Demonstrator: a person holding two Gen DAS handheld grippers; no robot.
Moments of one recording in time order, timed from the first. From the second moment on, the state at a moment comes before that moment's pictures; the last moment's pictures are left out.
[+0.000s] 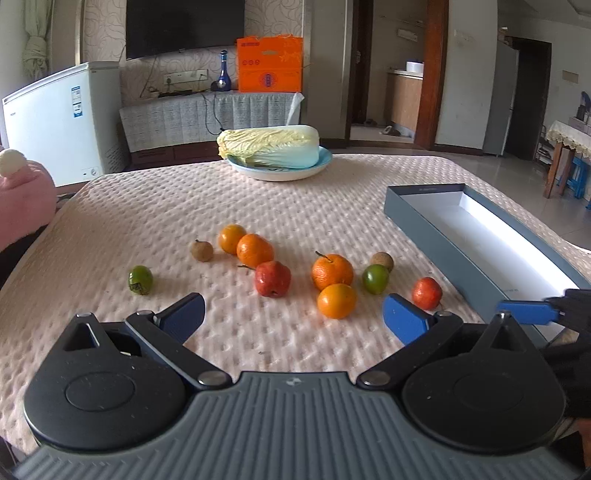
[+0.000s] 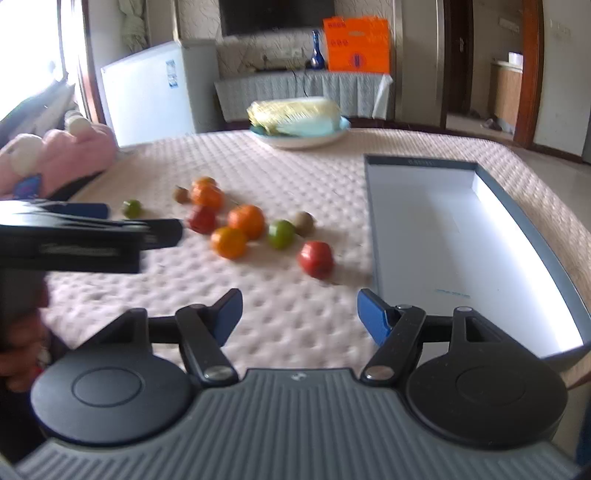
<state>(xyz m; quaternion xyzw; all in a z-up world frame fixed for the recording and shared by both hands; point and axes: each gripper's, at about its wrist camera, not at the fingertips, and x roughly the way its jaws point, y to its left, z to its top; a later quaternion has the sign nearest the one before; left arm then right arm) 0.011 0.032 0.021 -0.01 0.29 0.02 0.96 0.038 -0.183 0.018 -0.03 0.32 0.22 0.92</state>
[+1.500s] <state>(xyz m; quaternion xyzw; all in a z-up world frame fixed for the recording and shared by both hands) 0.031 0.042 0.013 -0.02 0.30 -0.05 0.95 0.081 -0.122 -0.016 -0.16 0.29 0.17 0.93</state>
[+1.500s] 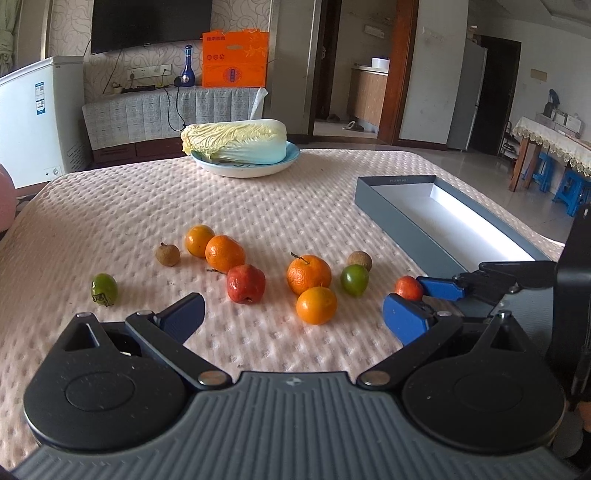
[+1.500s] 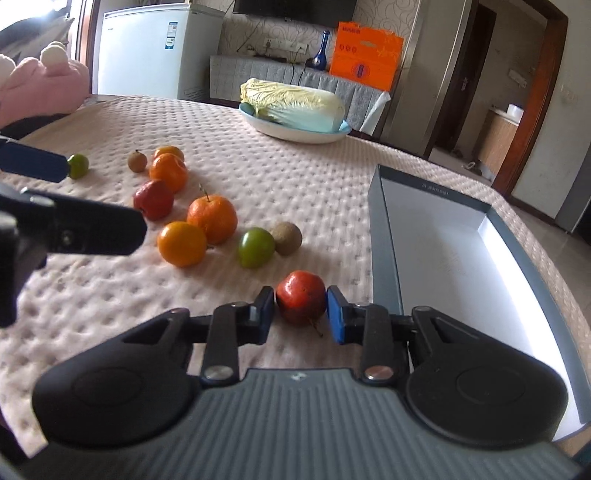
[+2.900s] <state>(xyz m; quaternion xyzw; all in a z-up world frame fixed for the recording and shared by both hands) 0.087 0.006 -0.027 -0.01 0.35 -0.05 0.93 0.059 -0.158 0.004 -0.12 0.33 0.25 0.90</state>
